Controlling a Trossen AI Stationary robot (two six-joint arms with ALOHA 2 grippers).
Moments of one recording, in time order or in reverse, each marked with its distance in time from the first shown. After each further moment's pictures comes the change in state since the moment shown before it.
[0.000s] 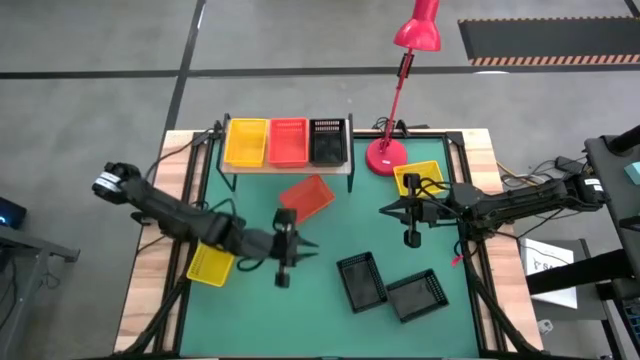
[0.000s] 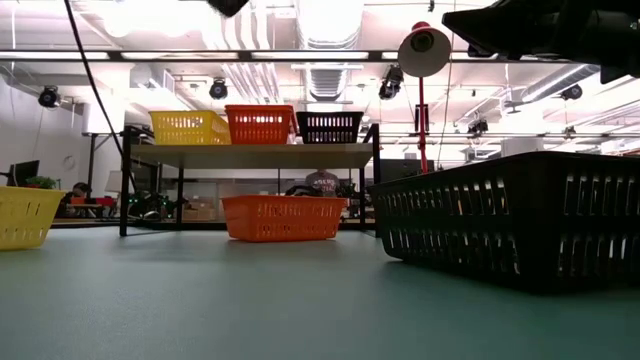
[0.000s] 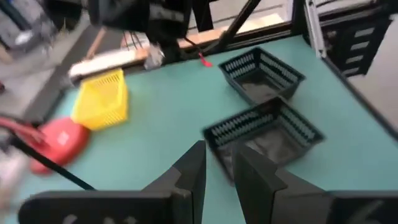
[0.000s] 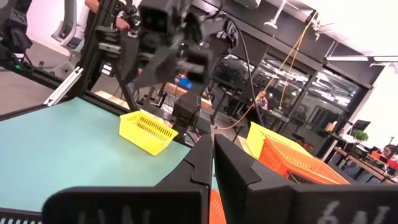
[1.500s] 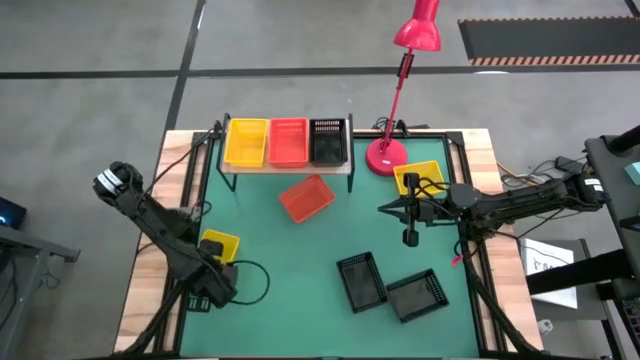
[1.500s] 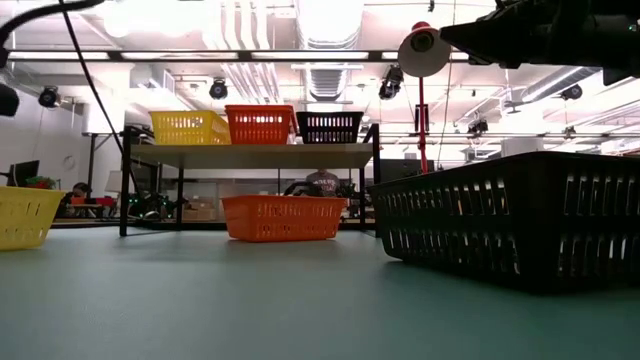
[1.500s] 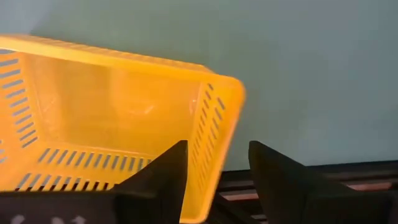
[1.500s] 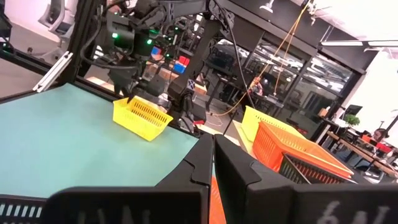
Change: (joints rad) left arm -0.396 0.009 -0.116 -1.066 0.563 -0.736; right arm 0.000 0.000 0.000 -0.047 0.051 0.003
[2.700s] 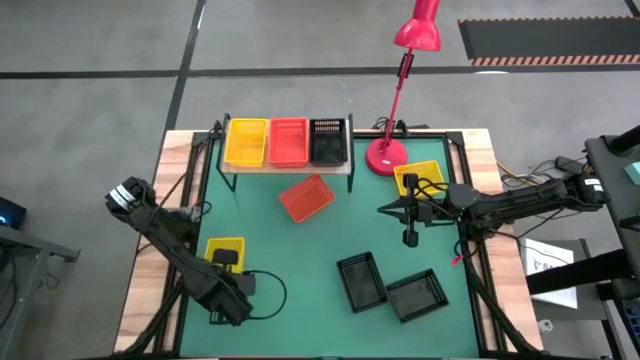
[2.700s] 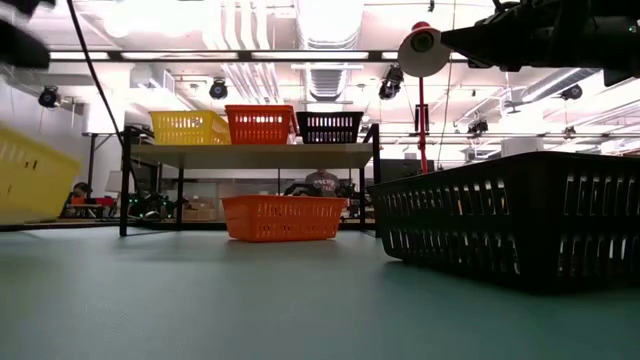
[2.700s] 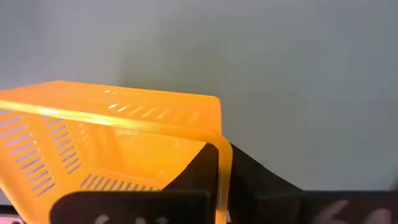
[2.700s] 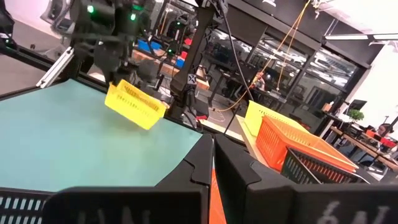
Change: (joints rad) left arm 0.023 0.206 0.280 -0.056 -0.164 -0.088; right arm 0.000 0.000 0.000 -0.022 0.000 0.009
